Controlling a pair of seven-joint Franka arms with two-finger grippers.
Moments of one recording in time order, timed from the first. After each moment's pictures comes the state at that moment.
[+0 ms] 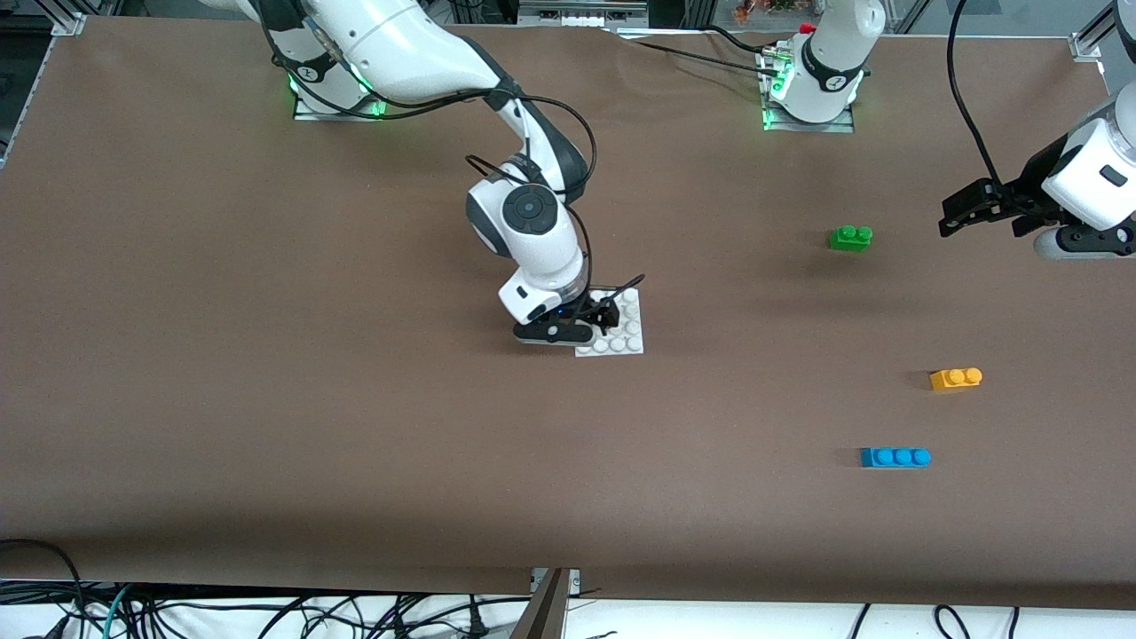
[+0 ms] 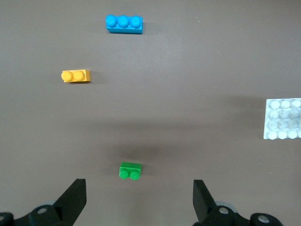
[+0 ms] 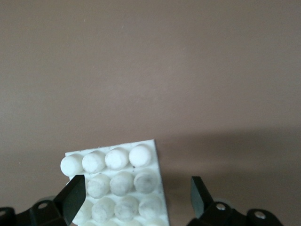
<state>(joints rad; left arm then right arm) 0.04 -0.01 -0.04 -1.68 -0.03 1.60 -0.05 0.75 0.79 -0.03 -1.37 0.06 2.37 0.82</state>
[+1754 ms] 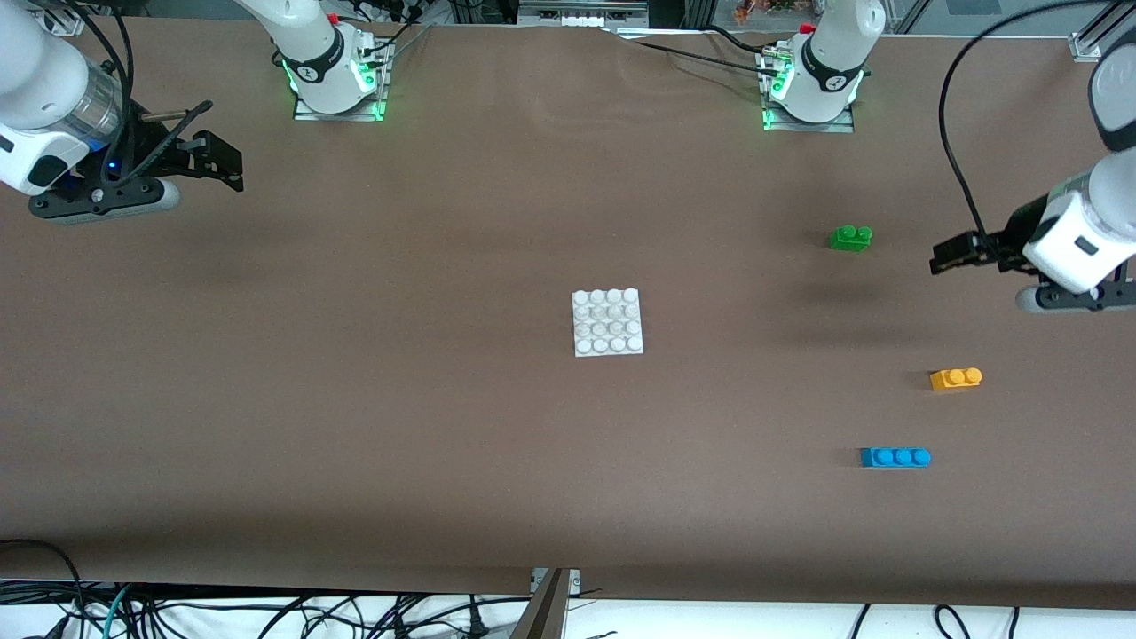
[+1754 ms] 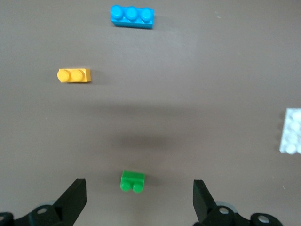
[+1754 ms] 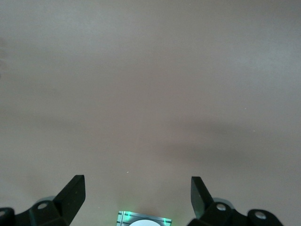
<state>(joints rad) 0.09 0.15 -0.04 -1.69 -0.03 1.71 -0.05 0.10 -0.06 0.04 -1.73 0.00 1.55 -0.04</state>
